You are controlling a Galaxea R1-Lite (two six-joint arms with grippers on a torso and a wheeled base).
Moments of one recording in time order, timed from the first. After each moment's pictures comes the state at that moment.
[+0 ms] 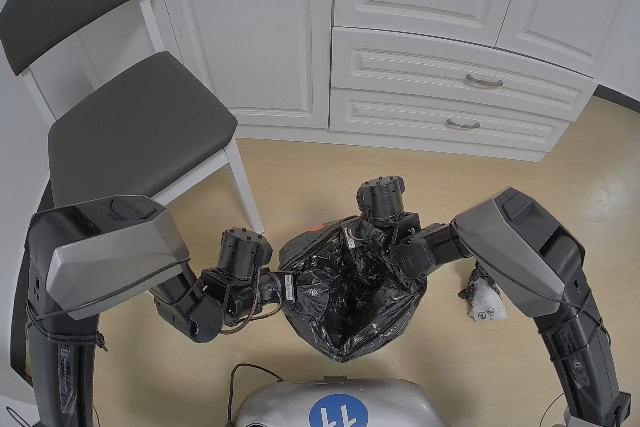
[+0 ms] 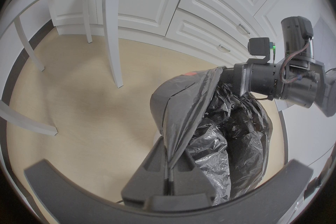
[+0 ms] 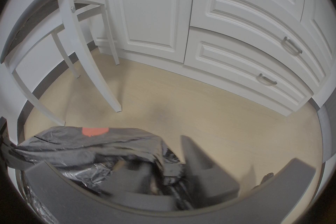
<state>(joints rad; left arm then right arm) -0.51 2.34 -0.90 -0.85 0.04 -0.36 0.55 2.62 -1.73 -0.46 -0.32 -0.06</state>
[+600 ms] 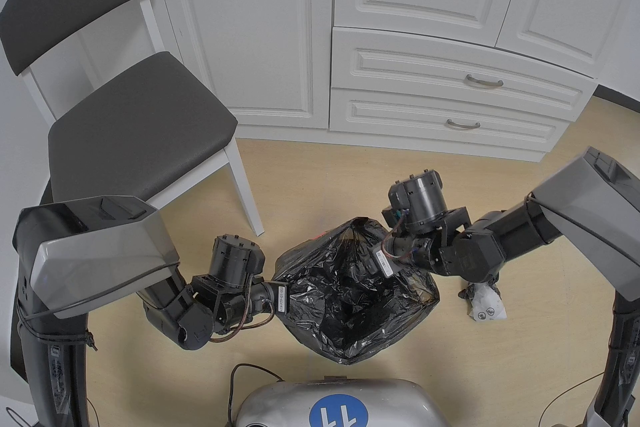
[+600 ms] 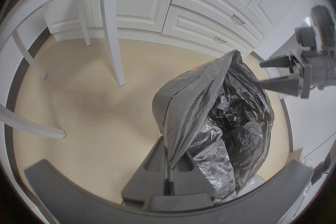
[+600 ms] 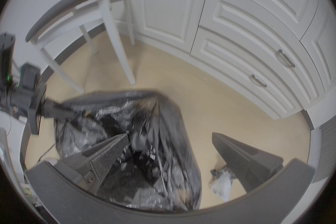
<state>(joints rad) -0.51 2.30 -0.81 -0.86 0.04 -0.28 0.59 2.20 -1.24 -0.31 -0.31 -0.13</state>
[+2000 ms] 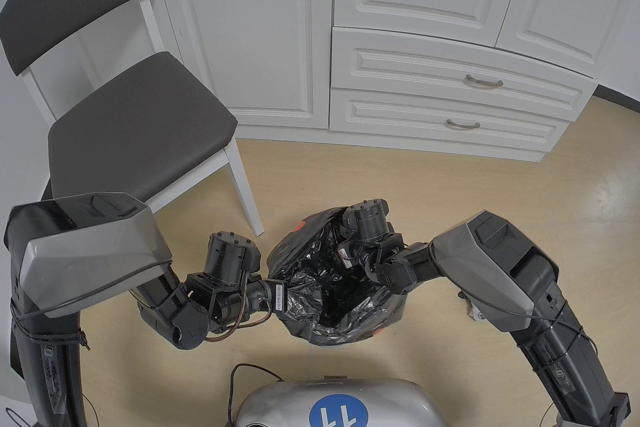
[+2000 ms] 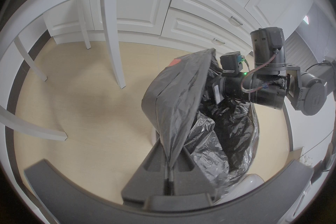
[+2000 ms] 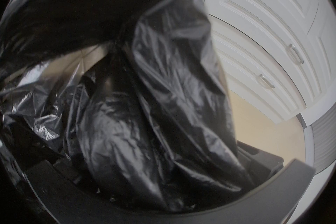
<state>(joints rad) -0.51 2.27 -0.79 -0.86 0.03 -0.26 0.57 2.75 -1.83 -0.43 -0.42 -0.18</state>
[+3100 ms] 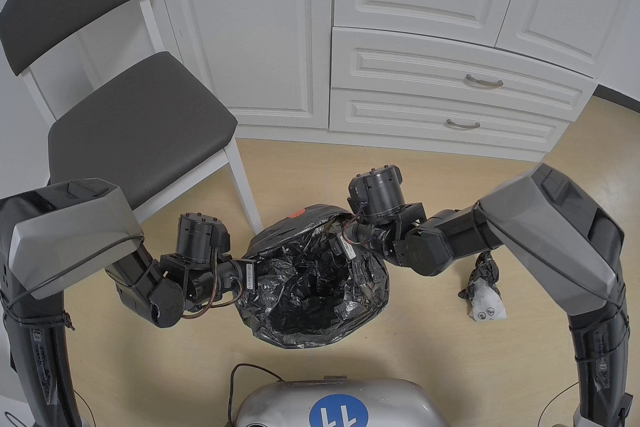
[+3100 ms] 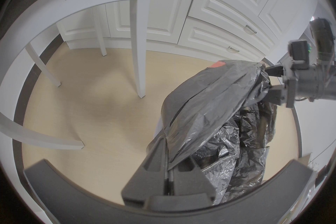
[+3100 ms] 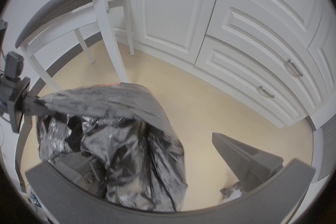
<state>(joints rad) -0.38 2.24 -0.81 -0.84 0.03 -0.20 0.63 2.41 -1.56 -0.31 -0.34 -0.13</state>
